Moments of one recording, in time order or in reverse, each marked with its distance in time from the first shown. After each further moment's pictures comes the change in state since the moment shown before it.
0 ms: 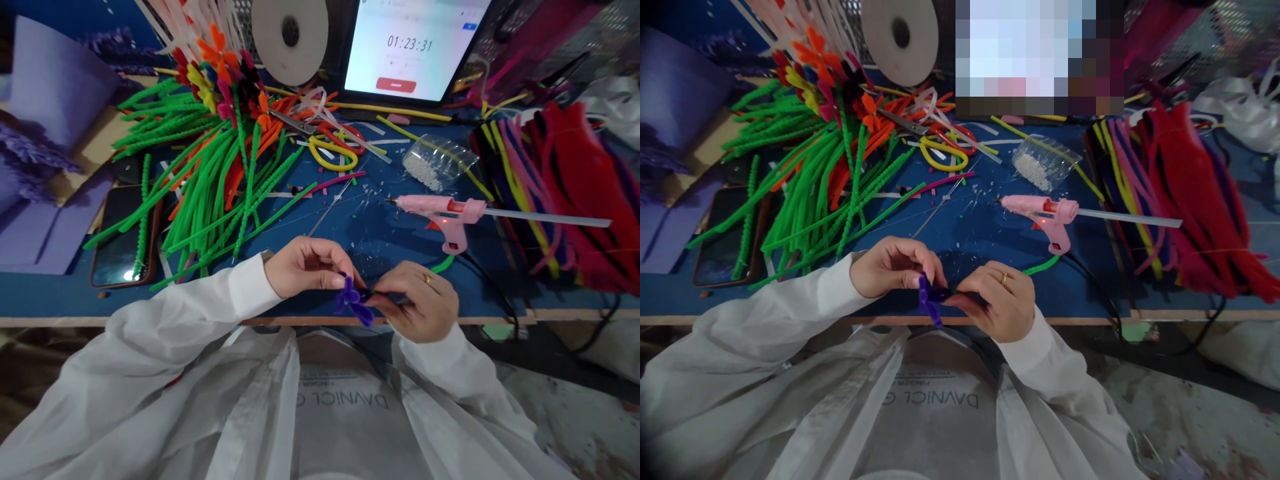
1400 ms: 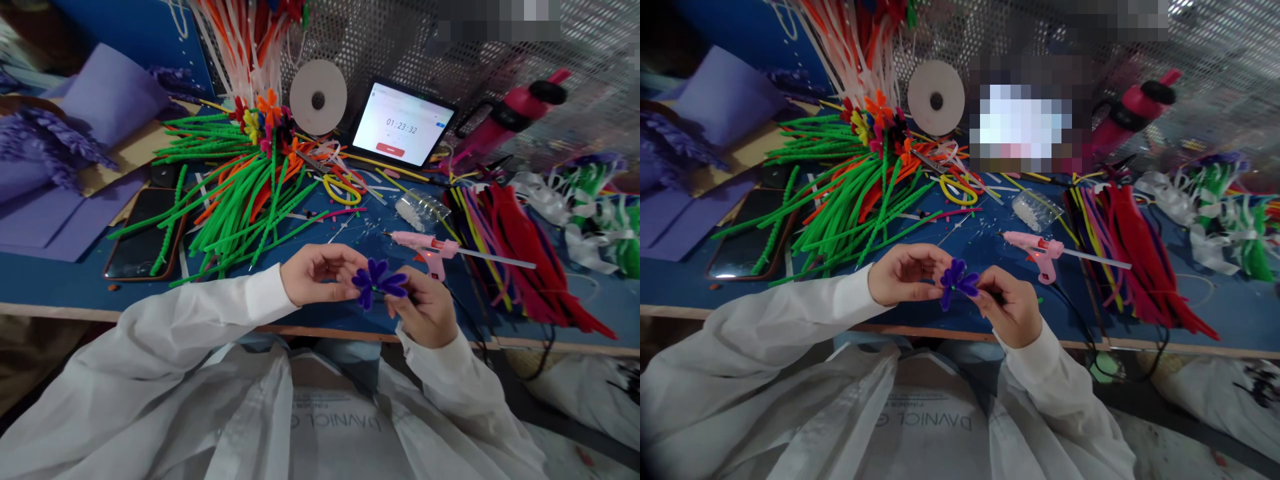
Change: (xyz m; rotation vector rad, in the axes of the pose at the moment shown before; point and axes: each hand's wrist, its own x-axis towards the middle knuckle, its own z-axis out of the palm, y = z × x) left_hand -0.013 0.007 0.001 -0.023 0.025 0.282; right_hand 0.020 -0.014 -0.013 0.227 -0.196 0.388
